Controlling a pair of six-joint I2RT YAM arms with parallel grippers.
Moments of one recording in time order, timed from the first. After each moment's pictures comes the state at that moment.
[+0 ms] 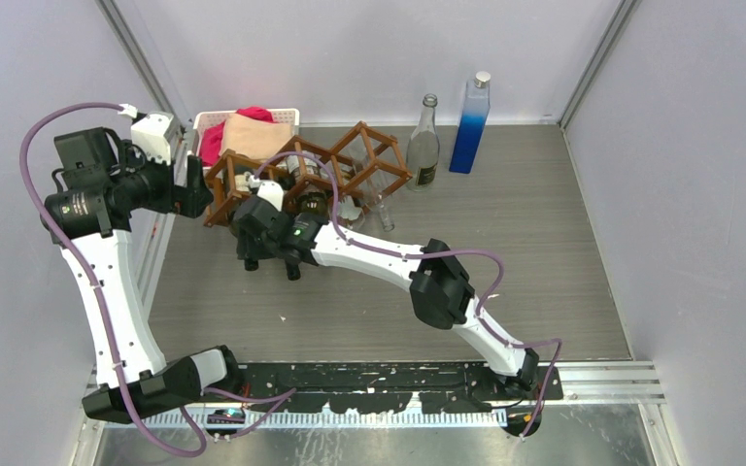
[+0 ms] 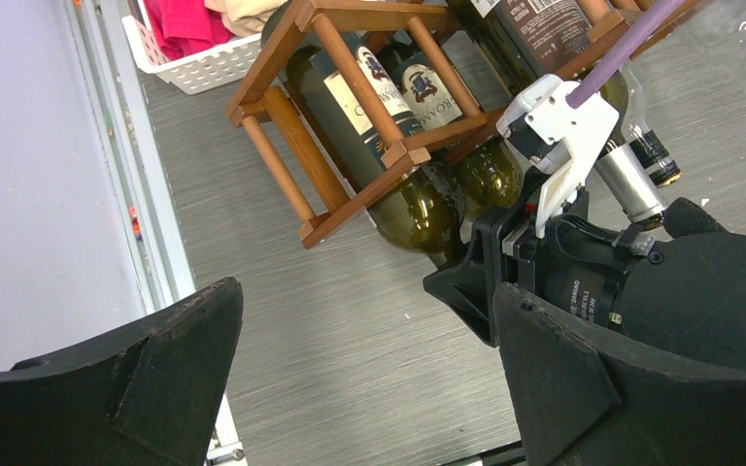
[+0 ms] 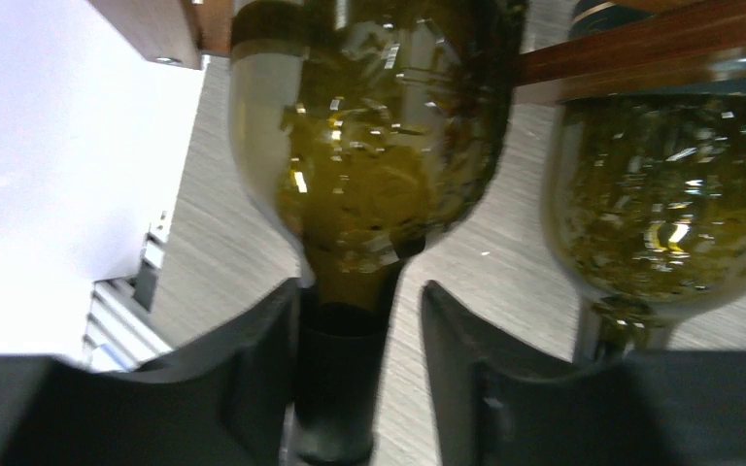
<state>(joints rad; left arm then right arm) 0.32 1.19 1.70 -1.19 0.48 0.40 1.14 2.32 2.17 -0.50 0.22 0.83</state>
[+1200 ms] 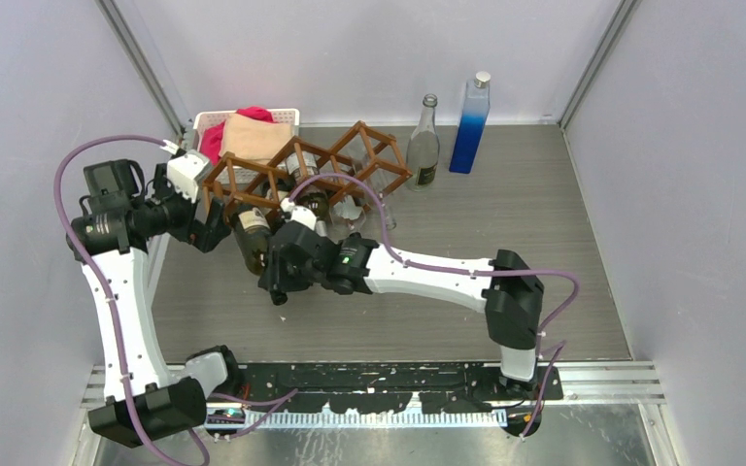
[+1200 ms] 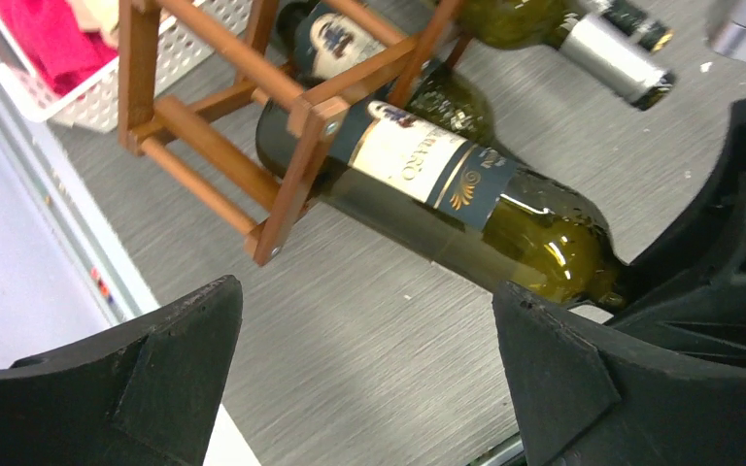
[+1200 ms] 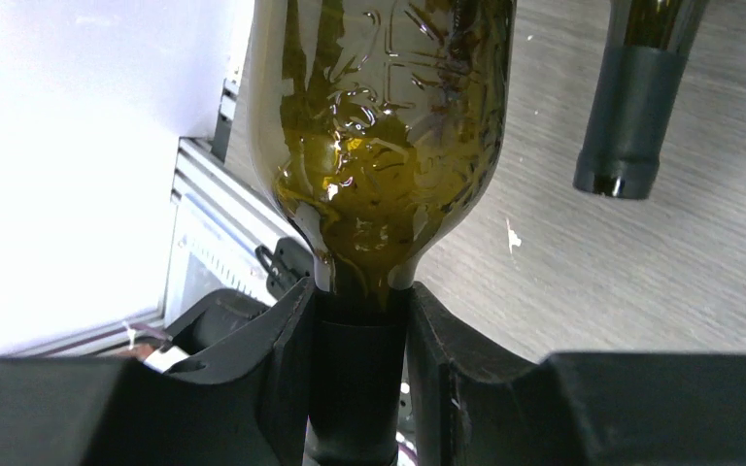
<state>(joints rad) 0.32 1.09 1.41 -1.16 0.61 0.69 1.23 1.87 1.60 -0.36 0.12 0.96</state>
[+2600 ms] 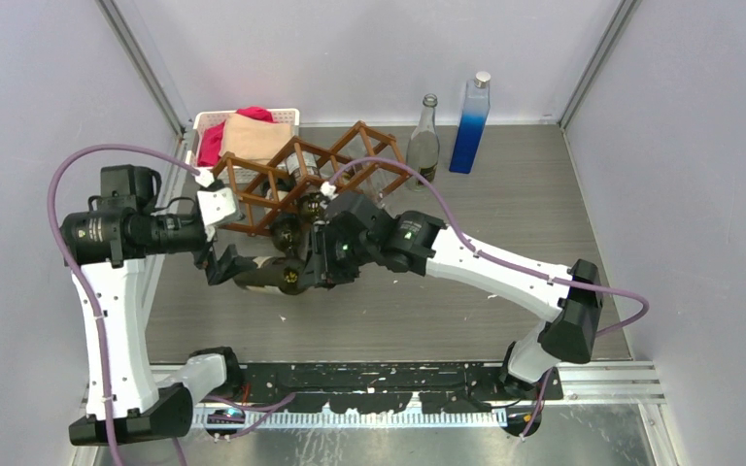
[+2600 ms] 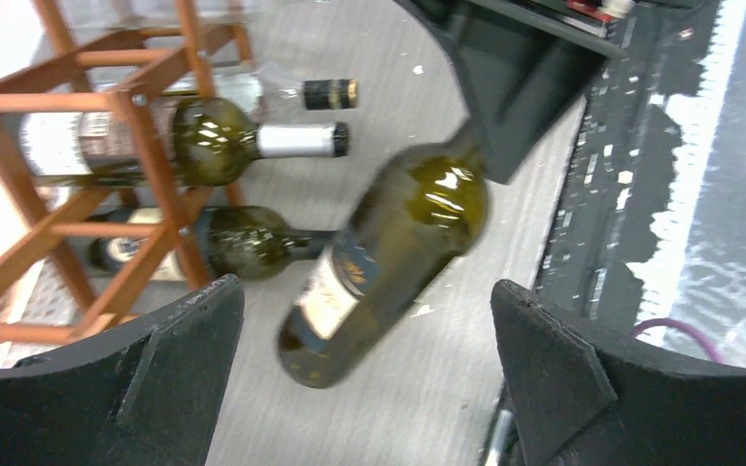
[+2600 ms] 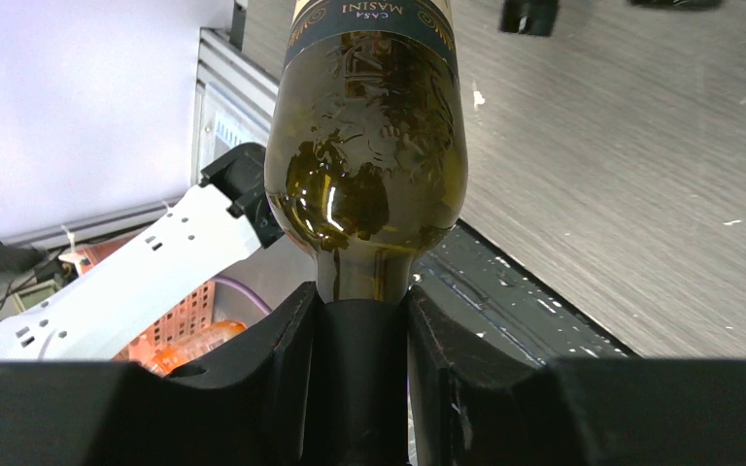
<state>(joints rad) 0.09 1.07 1.59 -1.59 0.97 1.15 1.09 1.57 1.54 -0.68 -0.18 0.91</state>
